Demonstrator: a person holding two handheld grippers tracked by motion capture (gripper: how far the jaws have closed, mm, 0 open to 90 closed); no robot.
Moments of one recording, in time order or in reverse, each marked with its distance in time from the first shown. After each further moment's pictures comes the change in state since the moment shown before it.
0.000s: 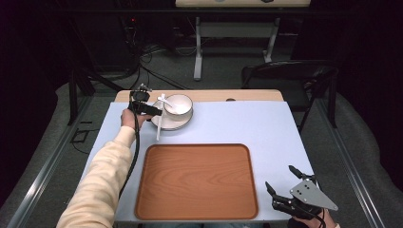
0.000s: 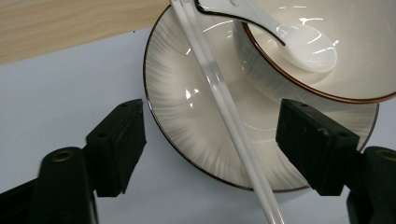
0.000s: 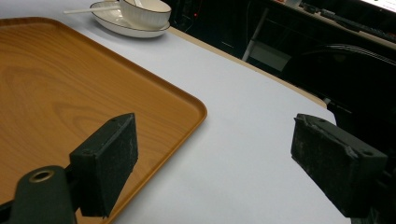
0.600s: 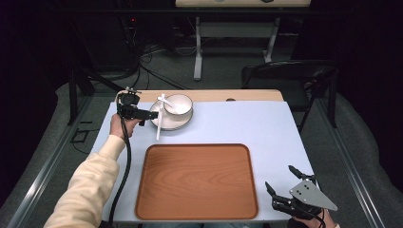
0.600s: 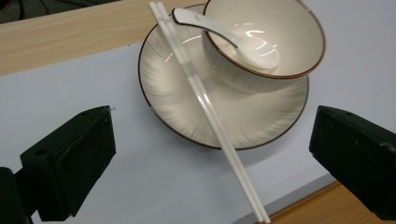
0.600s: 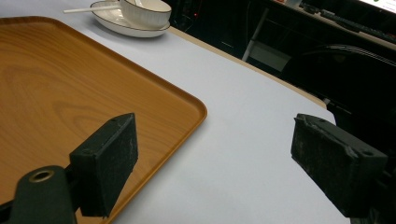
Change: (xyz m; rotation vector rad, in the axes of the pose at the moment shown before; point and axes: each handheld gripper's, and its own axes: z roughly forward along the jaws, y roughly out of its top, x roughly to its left) left arm -0.003 -0.026 -0.054 -0.114 -0.060 0.023; right arm 0.001 0.000 0.000 0.001 -0.001 -0.004
